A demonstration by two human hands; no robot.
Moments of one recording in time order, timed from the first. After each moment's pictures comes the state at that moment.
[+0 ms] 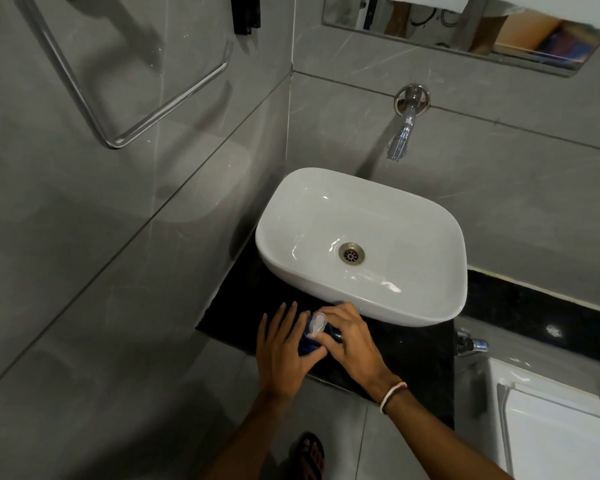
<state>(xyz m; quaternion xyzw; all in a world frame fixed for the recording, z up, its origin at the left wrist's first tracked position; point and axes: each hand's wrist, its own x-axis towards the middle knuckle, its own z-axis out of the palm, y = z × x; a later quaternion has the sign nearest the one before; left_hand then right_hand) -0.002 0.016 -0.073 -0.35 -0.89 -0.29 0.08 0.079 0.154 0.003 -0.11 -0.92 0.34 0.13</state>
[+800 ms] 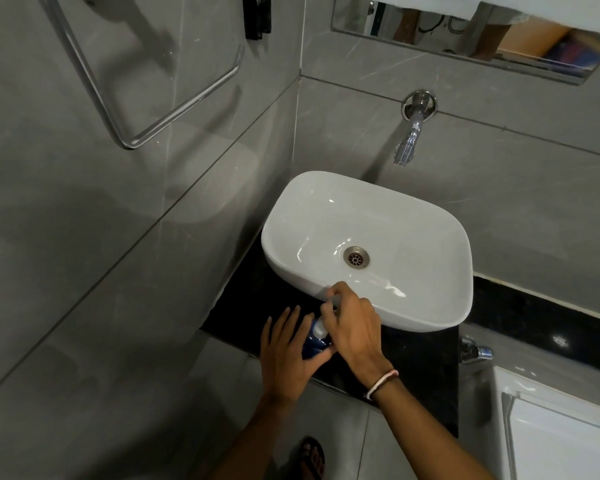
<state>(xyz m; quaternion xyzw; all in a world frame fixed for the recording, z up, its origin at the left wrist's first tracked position) 0.003 0.018 -0.062 -0.34 -0.88 -0.31 0.13 0.045 0.138 0.045 -0.30 -0.90 0.29 0.13</state>
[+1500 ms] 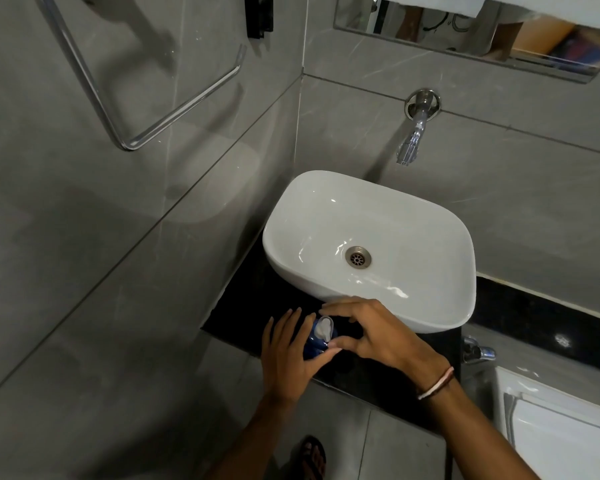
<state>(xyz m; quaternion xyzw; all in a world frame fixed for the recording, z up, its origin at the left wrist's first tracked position) 0.001 0.018 -0.069 -0.35 -0.88 -0.32 0.12 0.071 0.183 0.076 -0.04 -0.95 0.32 -0.04</state>
